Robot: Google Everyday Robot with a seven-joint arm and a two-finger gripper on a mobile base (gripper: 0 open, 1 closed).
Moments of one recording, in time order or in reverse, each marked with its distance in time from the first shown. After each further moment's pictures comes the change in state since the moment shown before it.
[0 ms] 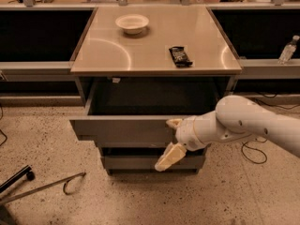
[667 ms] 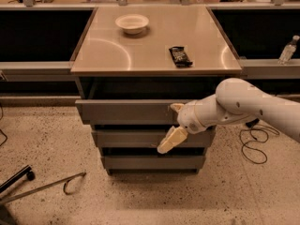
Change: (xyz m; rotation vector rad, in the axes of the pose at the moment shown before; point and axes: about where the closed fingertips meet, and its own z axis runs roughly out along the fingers) arm -0.017 -0.053 -0.010 0.025 0.003 -0.009
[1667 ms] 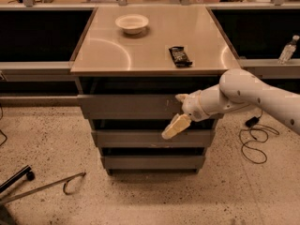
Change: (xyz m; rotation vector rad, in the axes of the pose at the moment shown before) arm 0.001 -0.054 -0.001 0.022 -0.023 0.027
